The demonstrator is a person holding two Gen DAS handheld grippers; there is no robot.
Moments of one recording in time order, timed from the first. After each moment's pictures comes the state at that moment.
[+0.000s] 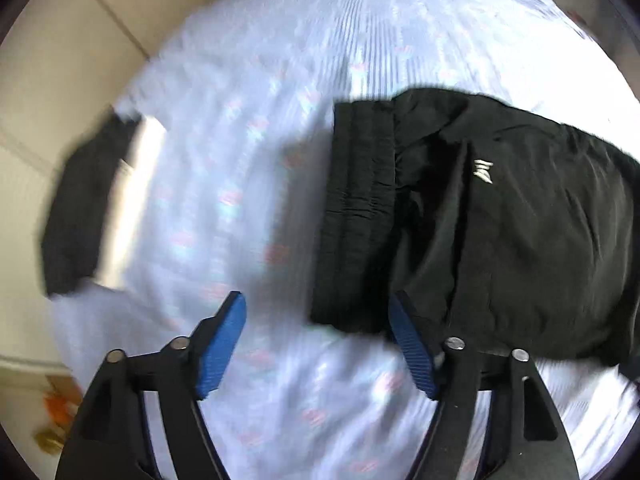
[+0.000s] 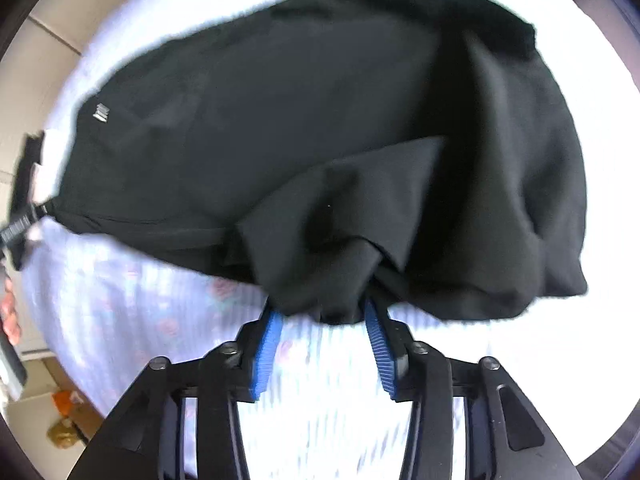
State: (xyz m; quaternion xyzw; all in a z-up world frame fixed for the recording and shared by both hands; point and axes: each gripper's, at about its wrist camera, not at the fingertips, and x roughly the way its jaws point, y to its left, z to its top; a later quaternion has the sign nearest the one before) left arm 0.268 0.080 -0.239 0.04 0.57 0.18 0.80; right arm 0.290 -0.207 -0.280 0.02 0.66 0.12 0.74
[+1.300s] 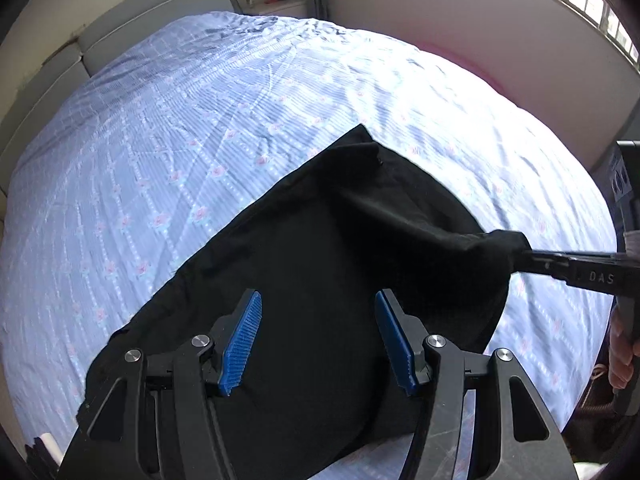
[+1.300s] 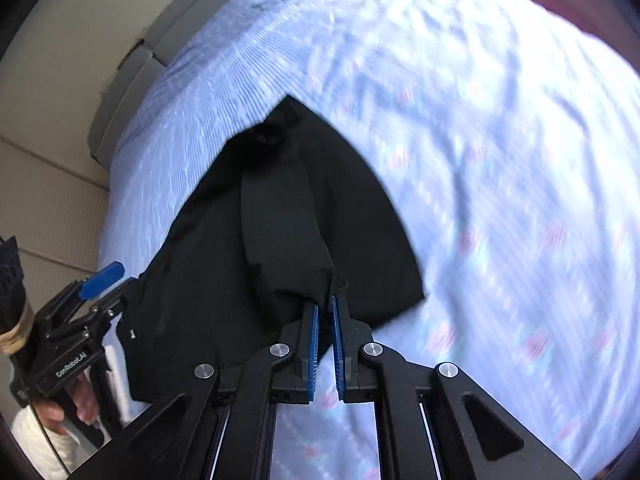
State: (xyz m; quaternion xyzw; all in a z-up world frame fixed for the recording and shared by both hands) left arm 0.357 -0.196 -0.203 0.20 0.49 -0.26 0.81; right arm 0.287 -0.385 -0.261 0.31 0.51 -0.01 0.81
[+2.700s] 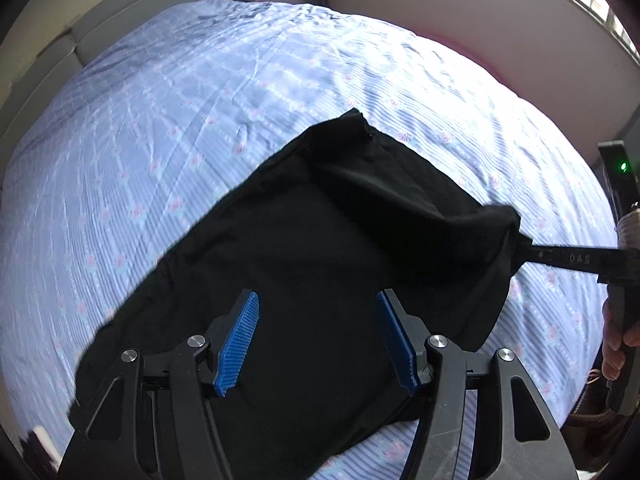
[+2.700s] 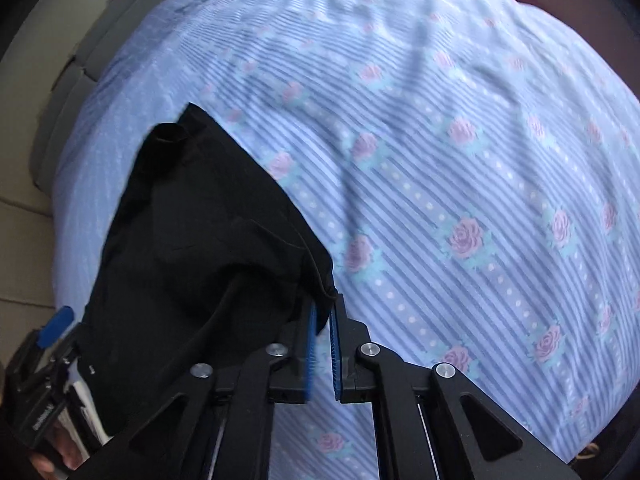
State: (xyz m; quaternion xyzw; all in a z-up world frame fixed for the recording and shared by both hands) left arm 0.356 -0.218 -0.220 0.21 0.51 -0.26 0.79; right arm 0.280 -0.420 -0.296 0.32 0.56 -0.12 0.76
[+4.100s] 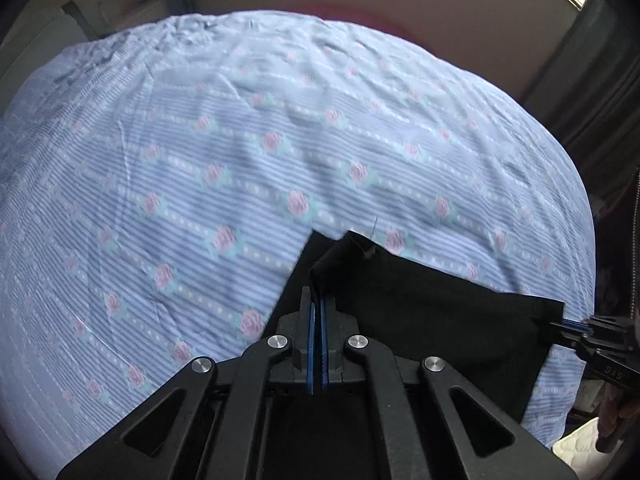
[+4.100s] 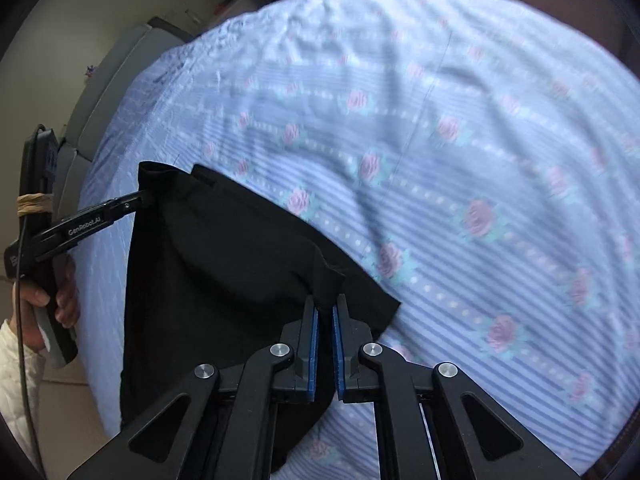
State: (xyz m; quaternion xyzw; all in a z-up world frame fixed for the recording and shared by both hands) left arm 0.513 -0.336 -0.246 0.30 0.50 -0.44 0.68; right arm 0.270 -0.403 -0.274 0.40 0.45 -0.19 0.77
